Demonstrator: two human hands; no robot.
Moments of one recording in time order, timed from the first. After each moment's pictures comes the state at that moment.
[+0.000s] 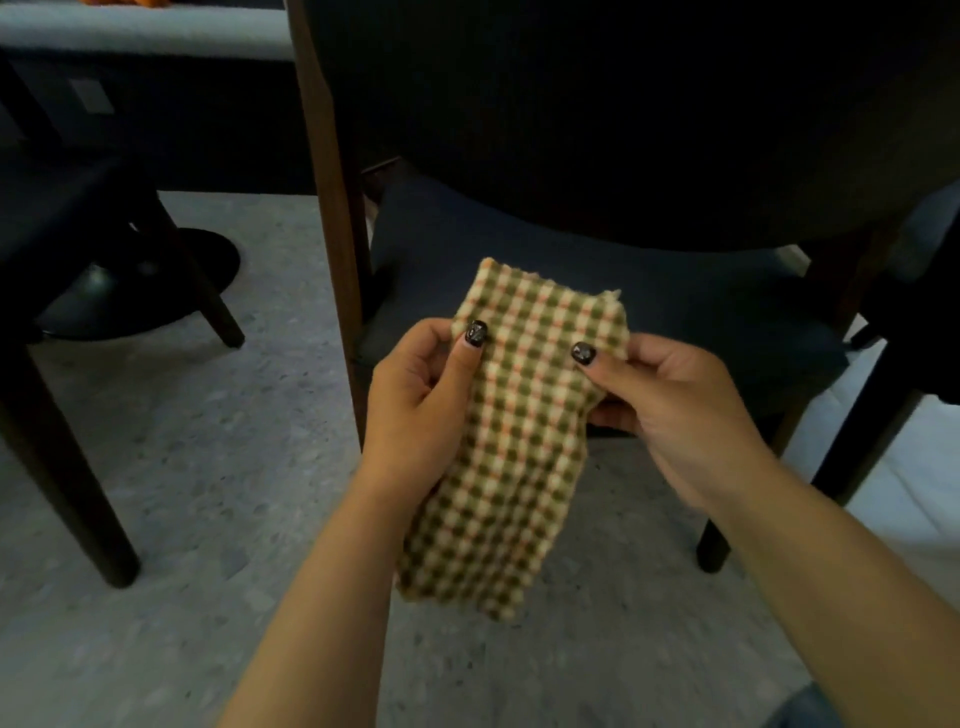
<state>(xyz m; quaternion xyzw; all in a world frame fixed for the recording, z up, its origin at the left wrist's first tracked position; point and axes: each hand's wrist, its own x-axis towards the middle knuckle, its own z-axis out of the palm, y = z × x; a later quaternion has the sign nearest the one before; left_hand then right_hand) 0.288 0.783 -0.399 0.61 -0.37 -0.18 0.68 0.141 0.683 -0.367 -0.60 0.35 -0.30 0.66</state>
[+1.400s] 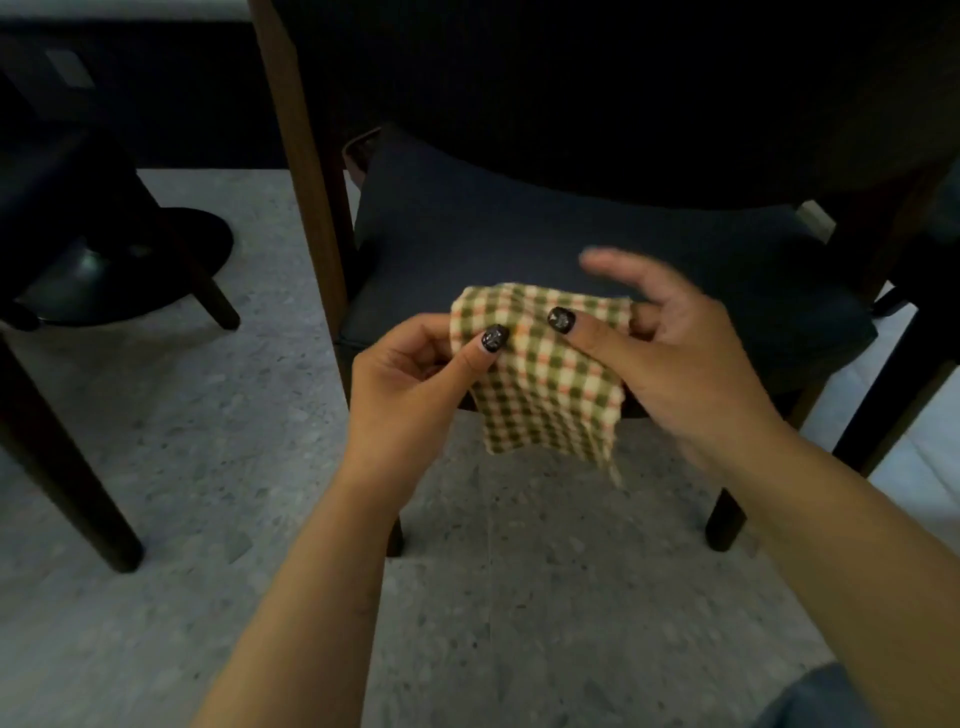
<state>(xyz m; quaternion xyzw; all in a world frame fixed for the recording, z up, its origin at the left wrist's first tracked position) 0.288 0.778 -0.410 0.53 -0.34 -0.28 0.72 0.146 0.670 -0.366 -0.72 0.32 -0.31 0.54</state>
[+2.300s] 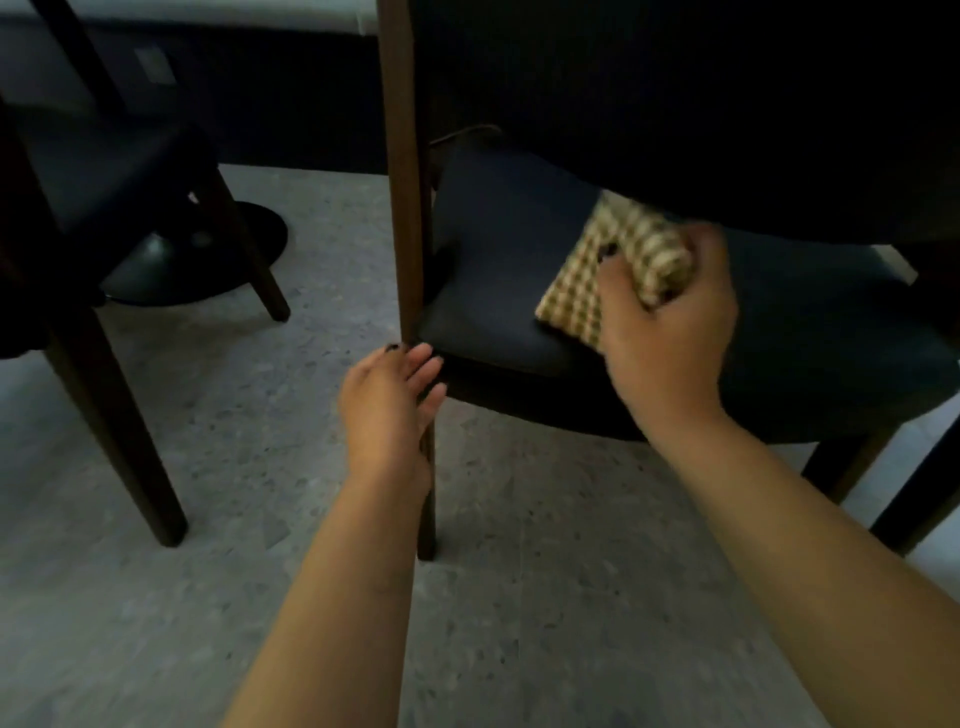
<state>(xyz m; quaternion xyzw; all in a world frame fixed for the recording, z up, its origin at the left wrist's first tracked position) 0.333 0.793 -0.416 0.56 0.09 -0.26 0.78 0.224 0.679 -0.379 -0.70 0.32 -0.55 0.33</state>
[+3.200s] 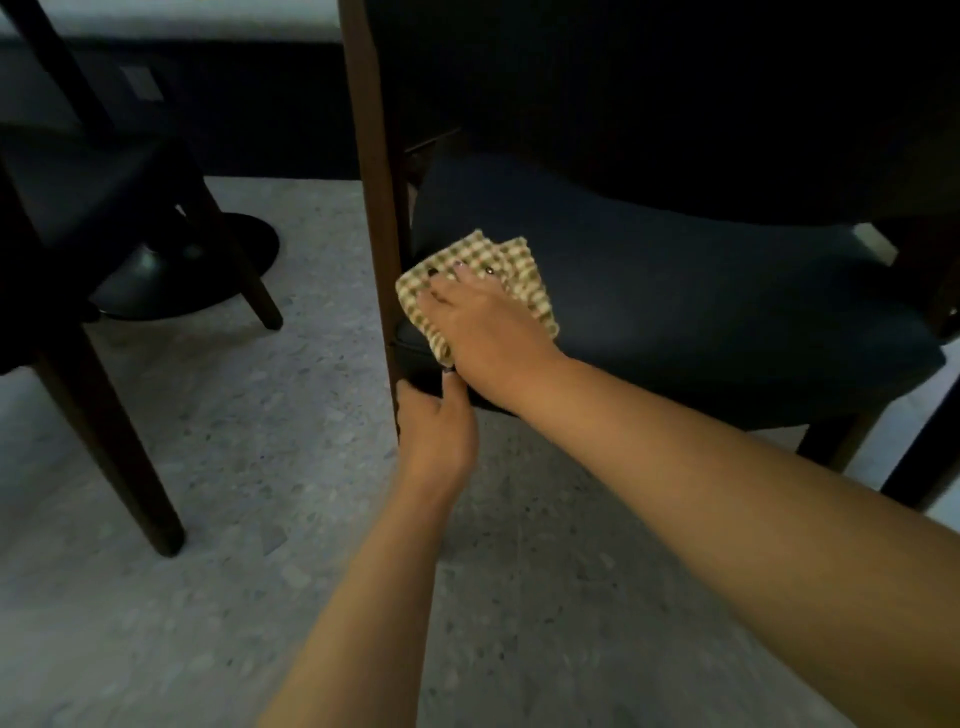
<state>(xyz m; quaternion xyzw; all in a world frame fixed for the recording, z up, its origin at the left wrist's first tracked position) 0.316 0.770 -0.466 0.77 -0.11 -0.22 0.59 0.302 0.682 -0.399 -0.98 0.15 -0.09 0.05</state>
